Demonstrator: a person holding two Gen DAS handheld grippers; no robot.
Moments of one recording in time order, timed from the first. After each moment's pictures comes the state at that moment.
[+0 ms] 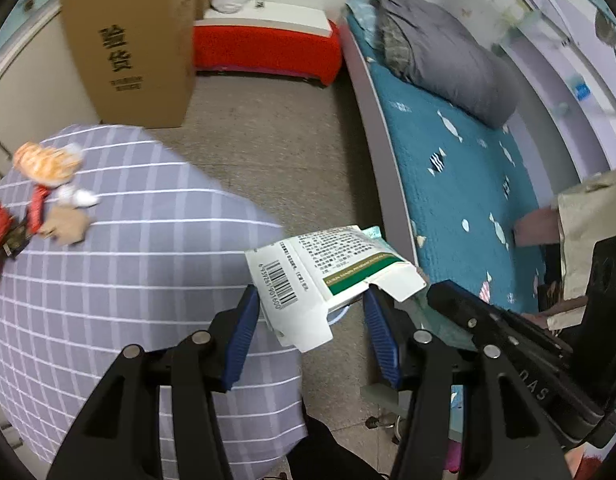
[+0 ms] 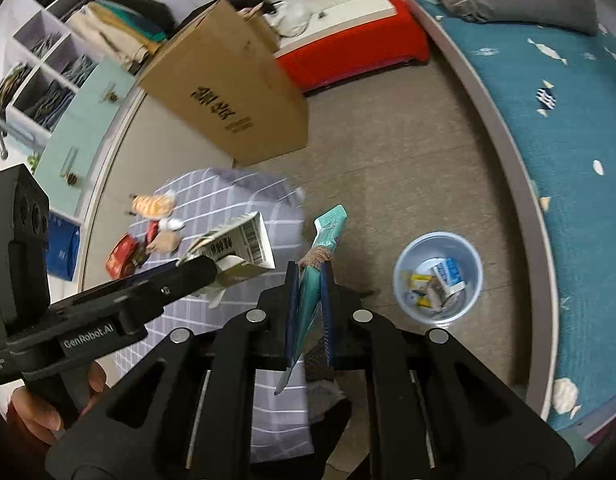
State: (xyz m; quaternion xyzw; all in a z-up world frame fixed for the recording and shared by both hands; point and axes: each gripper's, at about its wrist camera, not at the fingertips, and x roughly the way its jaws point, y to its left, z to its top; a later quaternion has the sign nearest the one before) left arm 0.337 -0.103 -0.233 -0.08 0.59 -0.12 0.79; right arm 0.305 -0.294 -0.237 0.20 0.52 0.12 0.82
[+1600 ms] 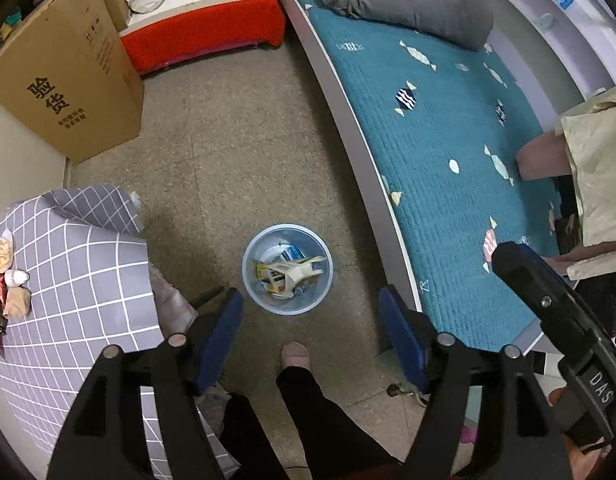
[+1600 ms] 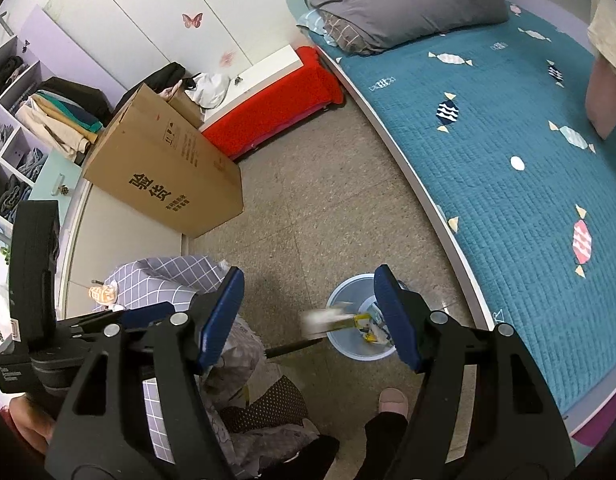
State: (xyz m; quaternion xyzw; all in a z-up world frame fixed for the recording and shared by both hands) left arm 0.376 -0.256 -0.253 0.03 0.64 -0.16 0.75; right arm 0.294 -0.457 -0.237 0.26 0.46 0.00 0.85
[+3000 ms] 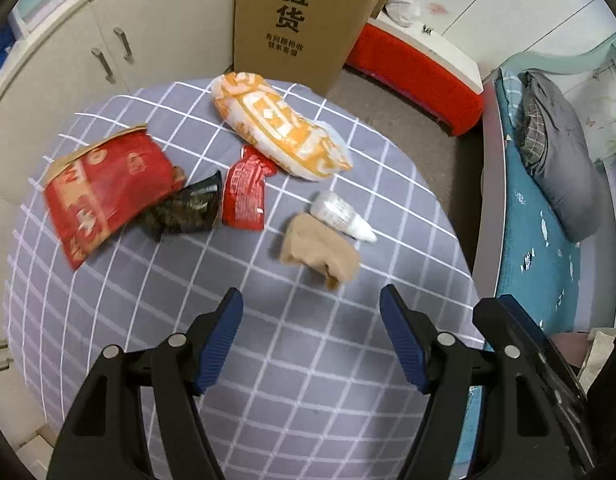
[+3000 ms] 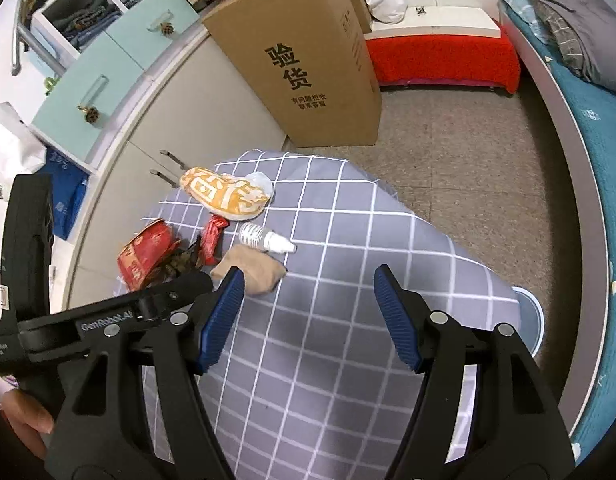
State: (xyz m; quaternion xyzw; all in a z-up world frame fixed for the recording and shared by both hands) left arm 0.377 0.163 -0.288 -0.21 0.61 0.07 0.76; right arm 0.397 -0.059 -0.264 0.10 0.52 0.21 0.82
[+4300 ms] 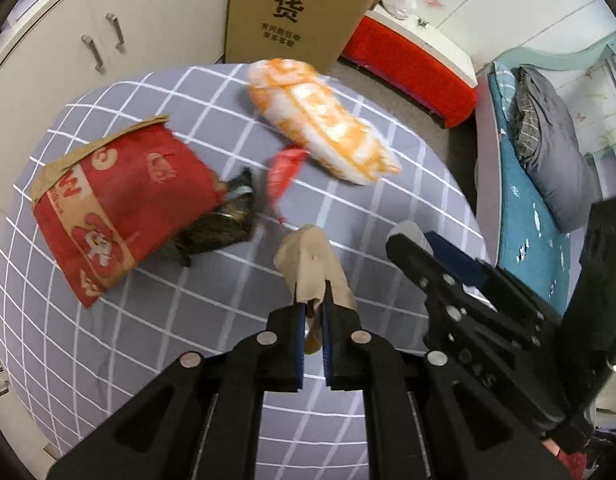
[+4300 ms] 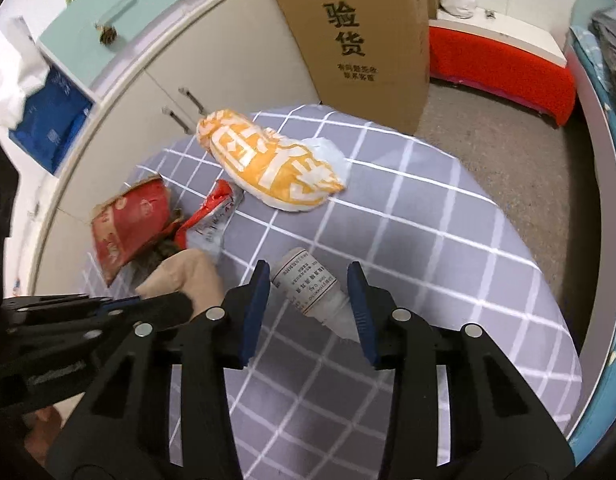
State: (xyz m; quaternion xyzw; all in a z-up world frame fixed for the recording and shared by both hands) left arm 0.367 0.202 -0.305 -0.22 0.61 0.04 0.76; right arm 0.420 0.029 -0.308 0.02 0.54 0.28 0.79
